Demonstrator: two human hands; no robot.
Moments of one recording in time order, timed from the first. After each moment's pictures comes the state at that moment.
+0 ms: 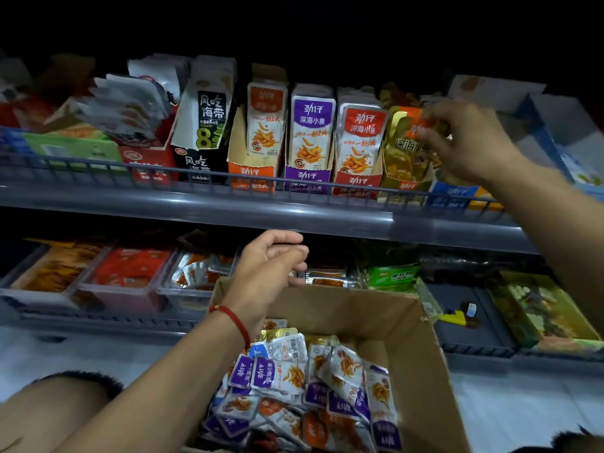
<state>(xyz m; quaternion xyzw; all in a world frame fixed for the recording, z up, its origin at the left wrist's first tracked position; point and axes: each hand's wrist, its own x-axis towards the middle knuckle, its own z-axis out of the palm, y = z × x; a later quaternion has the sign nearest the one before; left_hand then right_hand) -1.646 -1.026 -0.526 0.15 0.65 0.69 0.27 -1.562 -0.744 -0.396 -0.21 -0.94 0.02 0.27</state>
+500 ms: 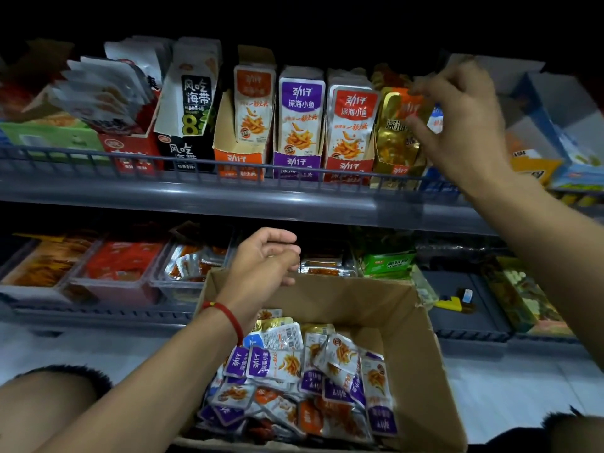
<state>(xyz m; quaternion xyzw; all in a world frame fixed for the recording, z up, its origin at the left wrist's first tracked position) -1.641 -1.025 -0.535 0.16 0.69 0.65 0.27 -1.554 -0.748 -0.420 -0.17 -0.90 -0.06 0.39</state>
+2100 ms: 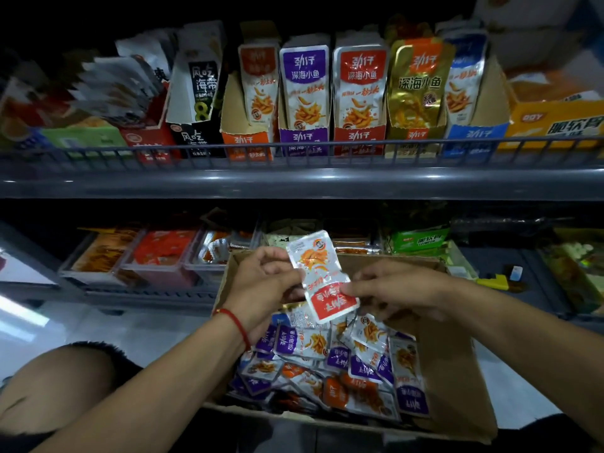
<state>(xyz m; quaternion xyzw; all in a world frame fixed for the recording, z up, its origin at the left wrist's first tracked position) -1.623 -1.041 -0.576 0.05 0.66 0.69 0.30 -1.514 -0.852 -0.571 -0.25 -0.77 0.55 -0.21</state>
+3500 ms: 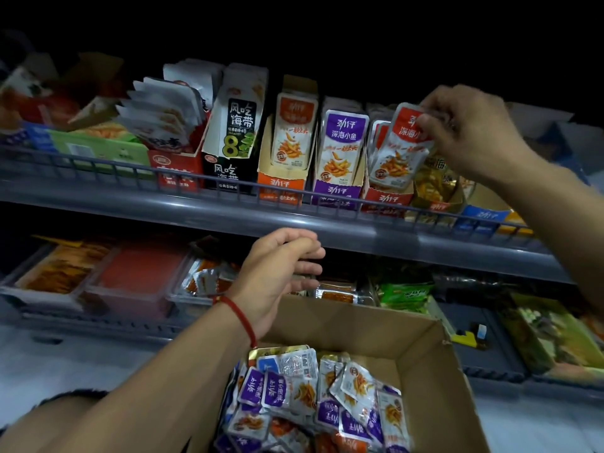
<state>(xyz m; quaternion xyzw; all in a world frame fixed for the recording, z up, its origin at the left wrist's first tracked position) -1.676 -1.043 -0.505 0.15 0.58 0.72 0.34 -1.604 -0.778 -0.372 -0.12 -0.94 -0.03 0.31</state>
